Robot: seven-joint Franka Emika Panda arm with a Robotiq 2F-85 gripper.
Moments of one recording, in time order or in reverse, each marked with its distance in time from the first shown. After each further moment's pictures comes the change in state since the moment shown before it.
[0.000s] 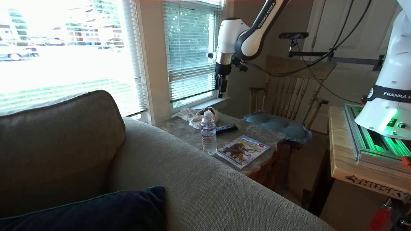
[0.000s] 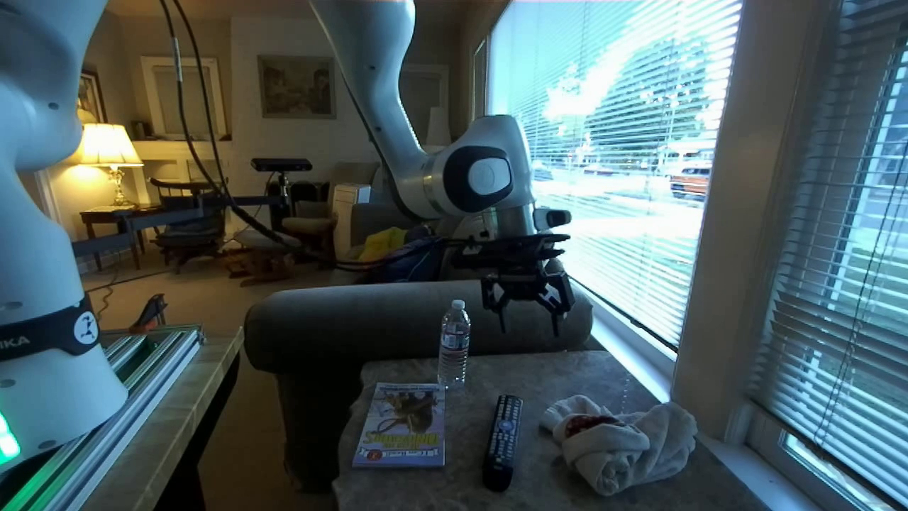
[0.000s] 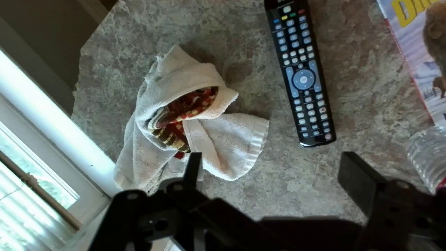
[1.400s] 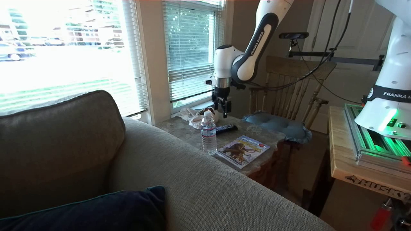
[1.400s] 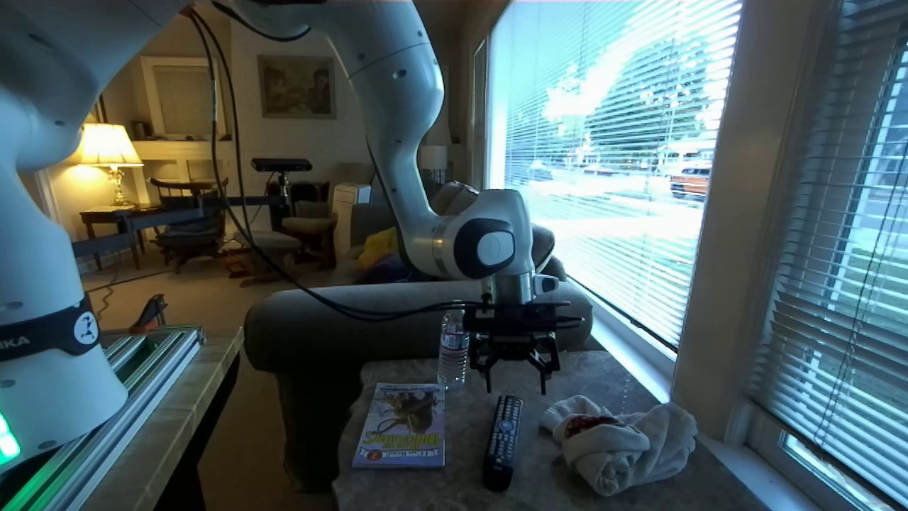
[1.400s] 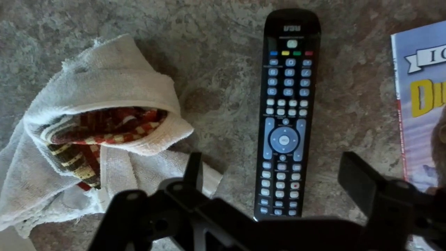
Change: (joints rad) arm 0.008 0.251 -0.001 0.136 -0.037 -0.016 -0.287
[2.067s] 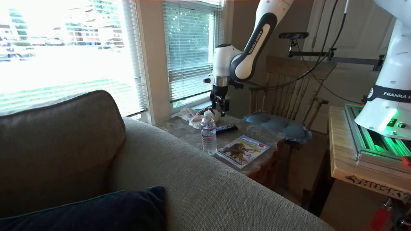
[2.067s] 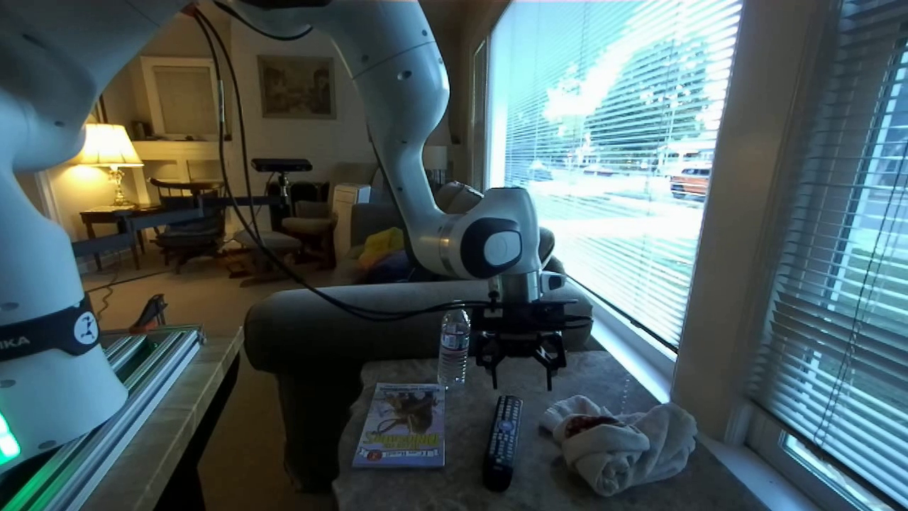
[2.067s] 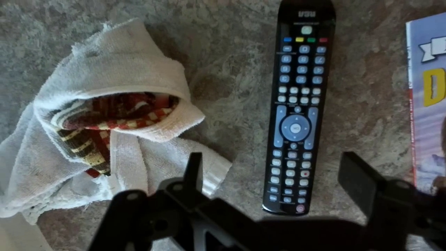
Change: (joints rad) arm -0.058 0.012 0.054 0.033 -0.008 -0.007 -0.030
